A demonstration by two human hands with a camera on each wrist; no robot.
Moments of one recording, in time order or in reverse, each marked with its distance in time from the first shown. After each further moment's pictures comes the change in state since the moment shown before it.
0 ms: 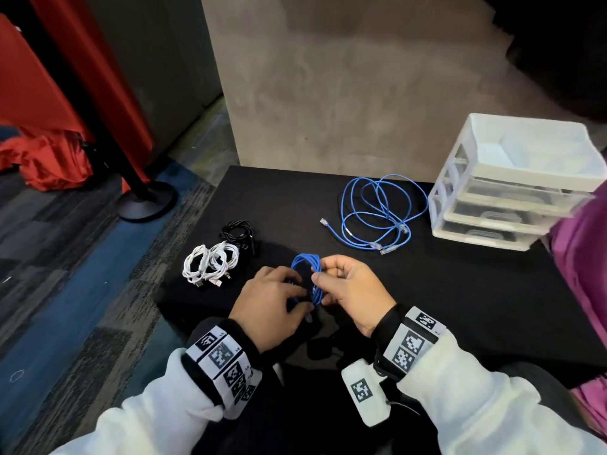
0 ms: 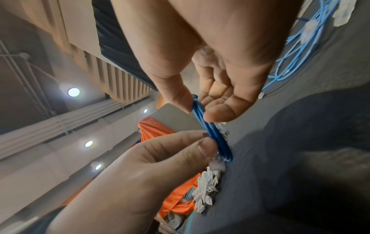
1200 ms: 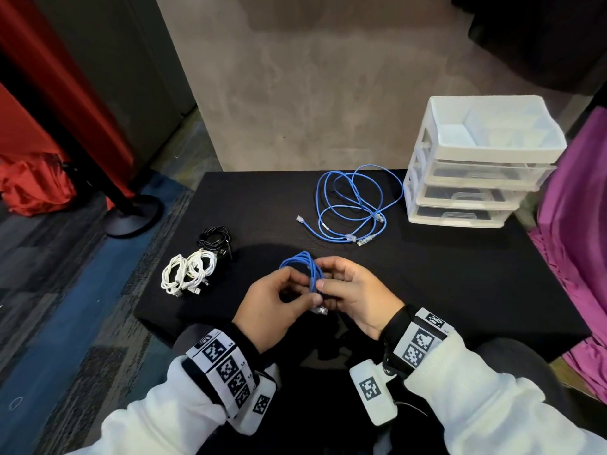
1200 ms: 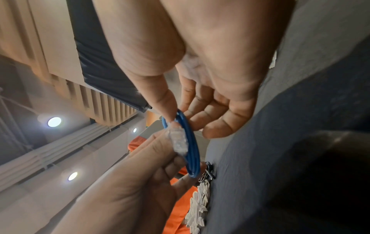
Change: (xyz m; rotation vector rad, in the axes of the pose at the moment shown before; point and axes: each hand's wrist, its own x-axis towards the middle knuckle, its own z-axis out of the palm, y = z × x) left_hand 0.013 0.053 0.018 -0.763 -0.010 -0.226; right_hand -0.024 0.010 -0.054 0.321 -0.127 0.066
